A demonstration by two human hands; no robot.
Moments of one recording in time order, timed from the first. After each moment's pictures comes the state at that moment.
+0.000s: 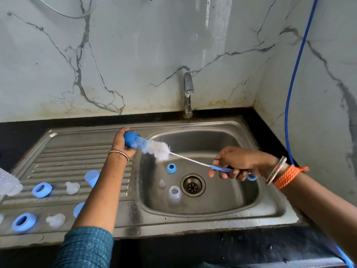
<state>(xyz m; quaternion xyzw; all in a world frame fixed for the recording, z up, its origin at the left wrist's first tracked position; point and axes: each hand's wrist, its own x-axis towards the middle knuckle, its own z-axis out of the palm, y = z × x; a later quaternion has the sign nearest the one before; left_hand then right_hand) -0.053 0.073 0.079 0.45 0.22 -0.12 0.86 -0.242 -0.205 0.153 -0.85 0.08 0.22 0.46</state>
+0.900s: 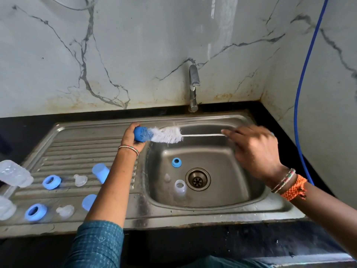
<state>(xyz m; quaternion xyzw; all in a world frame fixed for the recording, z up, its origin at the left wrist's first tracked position) -0.062 0.064 0.077 0.43 0.21 -0.09 0.87 -0.255 -0.214 0.131 -0.95 -0.06 -0.31 0.03</state>
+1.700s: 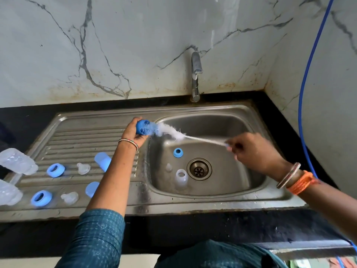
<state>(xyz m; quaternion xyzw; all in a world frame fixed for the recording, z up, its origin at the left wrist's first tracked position) -0.065 0.072 0.062 0.45 0.21 -0.12 0.86 -0.263 -0.217 0.120 -0.98 0.02 0.01 0.19</state>
